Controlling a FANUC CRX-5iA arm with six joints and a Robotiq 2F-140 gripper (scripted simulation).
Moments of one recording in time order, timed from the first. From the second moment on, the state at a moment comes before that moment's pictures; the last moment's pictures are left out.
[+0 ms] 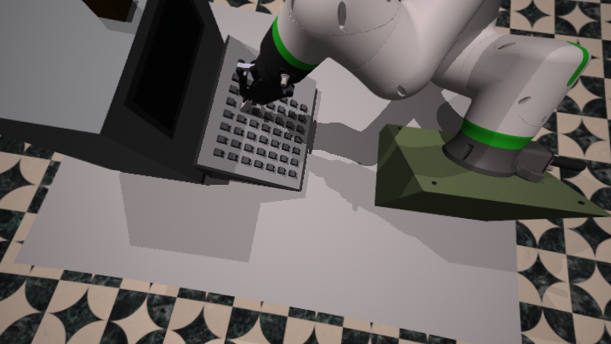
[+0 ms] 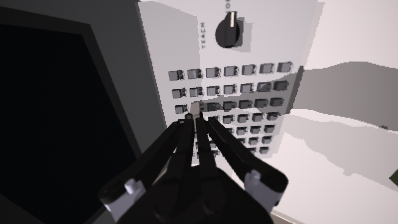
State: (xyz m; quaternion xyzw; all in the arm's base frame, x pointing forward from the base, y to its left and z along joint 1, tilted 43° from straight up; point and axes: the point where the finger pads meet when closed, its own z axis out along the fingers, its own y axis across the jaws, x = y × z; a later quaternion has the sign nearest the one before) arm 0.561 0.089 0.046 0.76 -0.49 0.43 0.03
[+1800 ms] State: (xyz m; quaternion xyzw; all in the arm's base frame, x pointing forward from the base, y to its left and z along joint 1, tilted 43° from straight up) arm 0.555 0.093 0.052 0.76 -0.49 0.43 0.03
